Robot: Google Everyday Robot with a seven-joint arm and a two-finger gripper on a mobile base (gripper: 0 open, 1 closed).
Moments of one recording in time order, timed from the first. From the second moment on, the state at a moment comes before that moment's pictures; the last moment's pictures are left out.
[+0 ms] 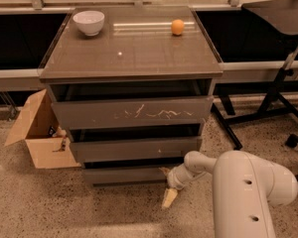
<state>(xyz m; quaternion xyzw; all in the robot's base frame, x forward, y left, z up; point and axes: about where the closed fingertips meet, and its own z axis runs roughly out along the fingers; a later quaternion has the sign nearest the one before) 0.594 -0.080 0.234 -0.66 0.69 0.22 0.21</state>
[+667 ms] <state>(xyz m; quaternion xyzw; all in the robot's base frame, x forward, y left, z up) 0.614 -0.091 0.213 -0.67 0.70 0.16 0.21</state>
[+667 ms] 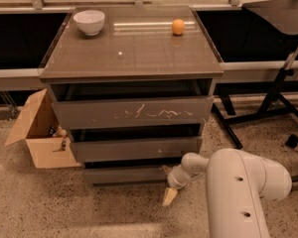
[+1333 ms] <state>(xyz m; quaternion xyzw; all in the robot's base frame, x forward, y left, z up) 0.636 -0.095 0.213 -0.68 0.68 0.13 0.25</state>
